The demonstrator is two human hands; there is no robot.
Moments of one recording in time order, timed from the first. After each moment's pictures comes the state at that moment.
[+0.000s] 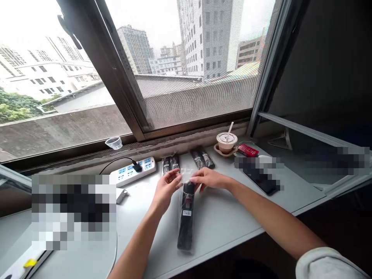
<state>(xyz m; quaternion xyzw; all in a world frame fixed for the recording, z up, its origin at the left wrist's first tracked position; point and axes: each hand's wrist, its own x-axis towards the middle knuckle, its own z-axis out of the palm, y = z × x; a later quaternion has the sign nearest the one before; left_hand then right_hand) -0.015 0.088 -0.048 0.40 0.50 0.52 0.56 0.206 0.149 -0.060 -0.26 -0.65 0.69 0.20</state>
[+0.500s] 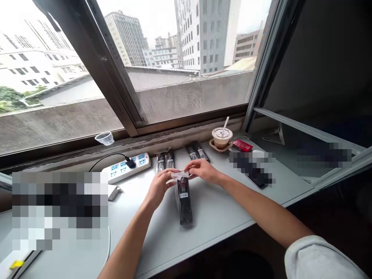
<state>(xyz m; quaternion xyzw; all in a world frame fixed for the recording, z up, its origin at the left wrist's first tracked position) -0.022 0.091 -0.048 0.45 0.44 0.48 0.61 0.195 0.151 -0.067 -0.28 -0.56 0.68 0.38</state>
